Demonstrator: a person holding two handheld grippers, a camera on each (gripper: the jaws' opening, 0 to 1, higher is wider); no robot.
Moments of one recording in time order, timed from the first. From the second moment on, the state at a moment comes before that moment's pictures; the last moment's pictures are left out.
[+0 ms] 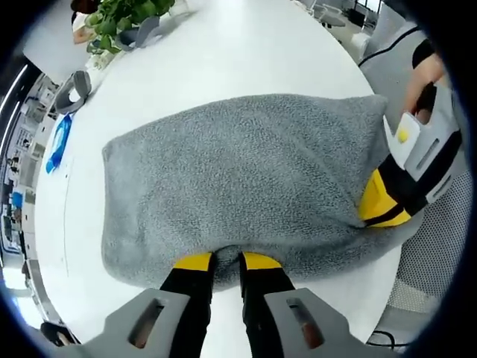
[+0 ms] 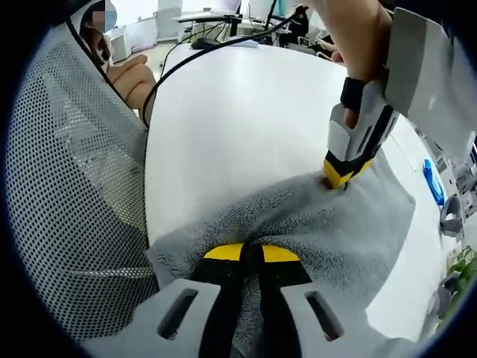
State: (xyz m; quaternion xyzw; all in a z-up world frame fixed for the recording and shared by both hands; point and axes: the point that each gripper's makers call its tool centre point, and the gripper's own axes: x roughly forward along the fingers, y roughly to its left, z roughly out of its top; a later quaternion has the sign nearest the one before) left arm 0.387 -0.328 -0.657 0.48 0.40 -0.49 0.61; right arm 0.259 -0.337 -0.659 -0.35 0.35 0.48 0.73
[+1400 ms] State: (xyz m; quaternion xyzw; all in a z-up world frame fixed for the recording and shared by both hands) left arm 0.334 -0.334 -0.616 0.29 0.29 -0.53 0.74; right arm 0.232 -0.440 -0.639 -0.35 0.32 0.54 0.69
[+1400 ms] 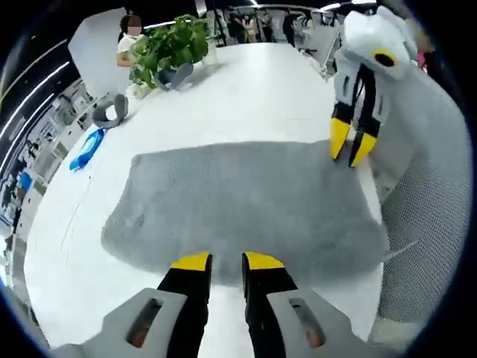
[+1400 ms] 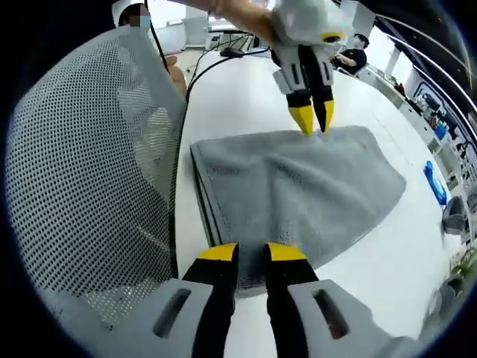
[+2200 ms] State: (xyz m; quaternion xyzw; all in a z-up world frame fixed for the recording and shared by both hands) left arm 0.249 -0.354 -0.652 0.34 0.35 -0.54 0.69; right arm 0.289 -0.415 -0.654 -0.35 0.32 0.52 0.71
